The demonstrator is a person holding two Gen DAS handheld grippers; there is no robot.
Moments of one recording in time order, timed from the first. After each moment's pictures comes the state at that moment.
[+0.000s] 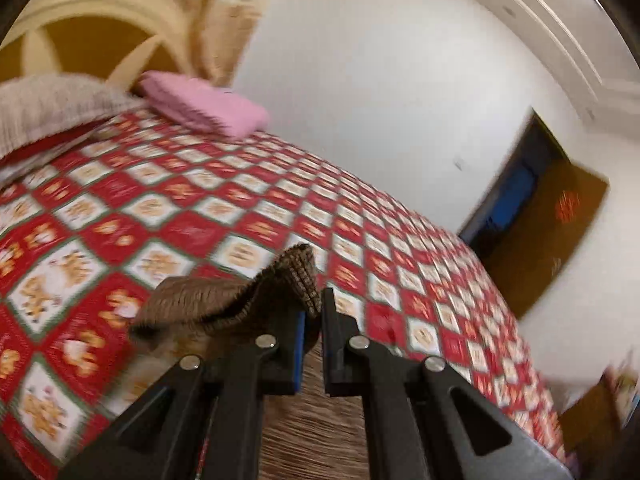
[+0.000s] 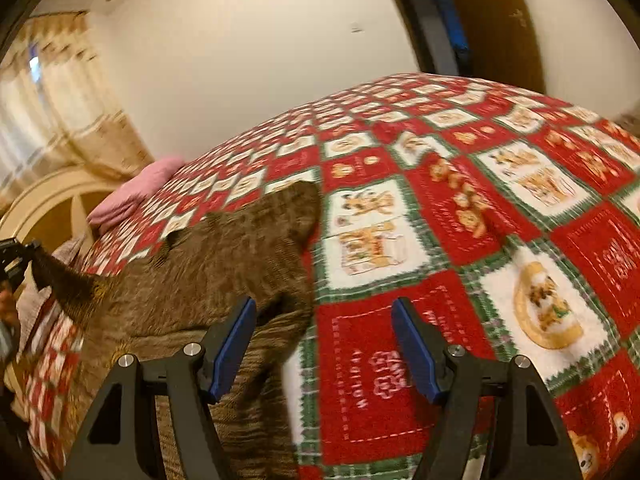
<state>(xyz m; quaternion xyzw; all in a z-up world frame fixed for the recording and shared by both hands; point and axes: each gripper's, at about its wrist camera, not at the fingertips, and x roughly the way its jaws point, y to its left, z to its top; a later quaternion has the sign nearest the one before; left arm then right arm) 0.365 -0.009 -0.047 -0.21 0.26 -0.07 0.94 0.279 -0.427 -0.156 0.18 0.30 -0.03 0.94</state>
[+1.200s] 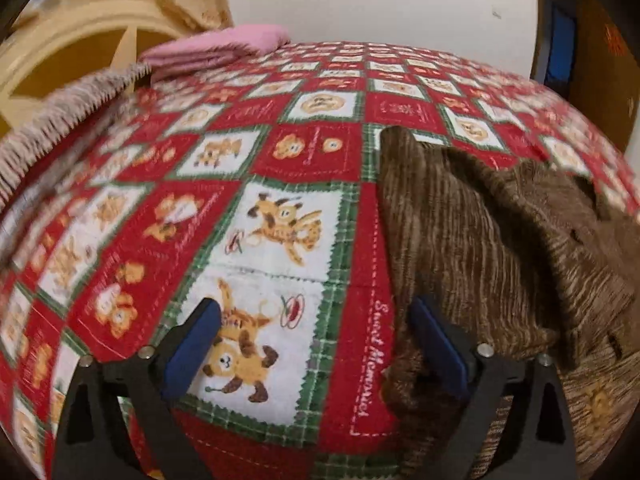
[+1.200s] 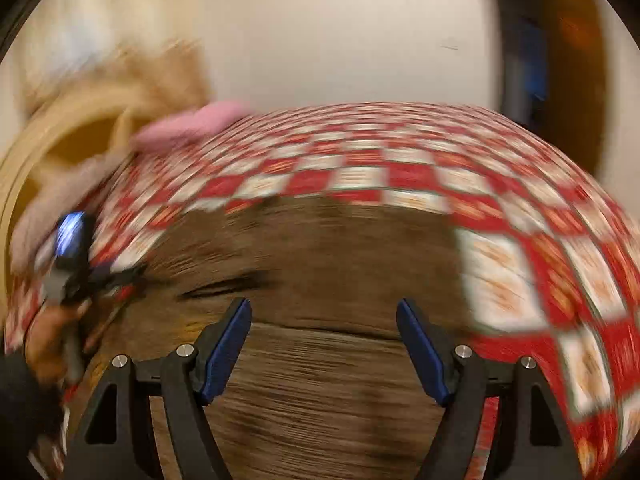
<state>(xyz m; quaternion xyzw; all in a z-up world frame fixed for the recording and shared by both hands) 0.387 0.020 -0.180 0.00 0.43 0.03 0.90 0.306 -0.252 -0.099 0.00 0.34 0.08 0.94</state>
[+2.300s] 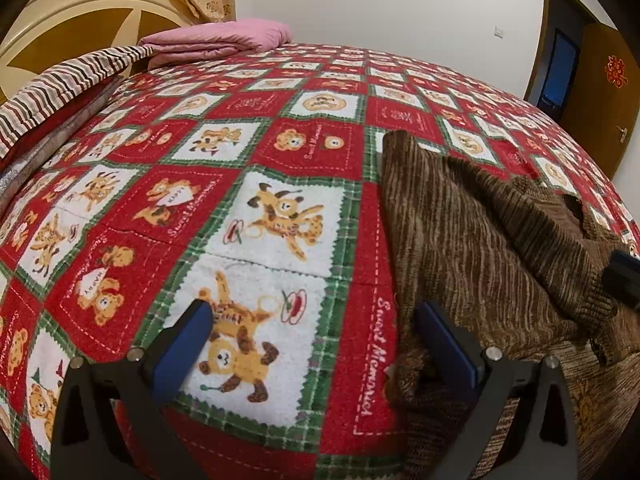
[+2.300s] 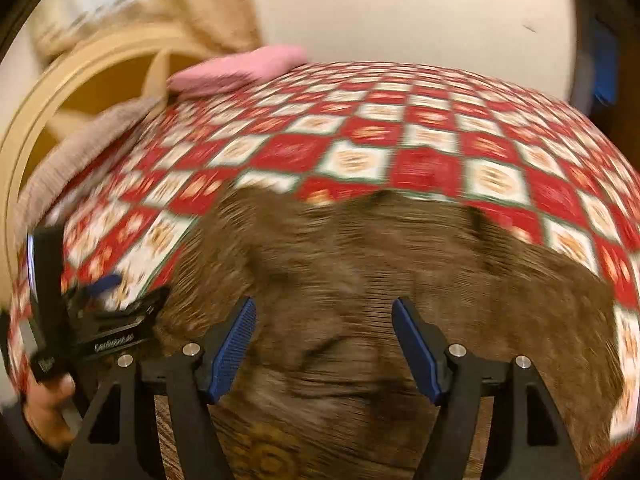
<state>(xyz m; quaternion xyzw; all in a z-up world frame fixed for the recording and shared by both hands) 0.384 0.025 -0.187 -0.04 0.42 0.01 0.91 0.439 -0.152 -0.138 -0.04 0.41 0.15 0.90</state>
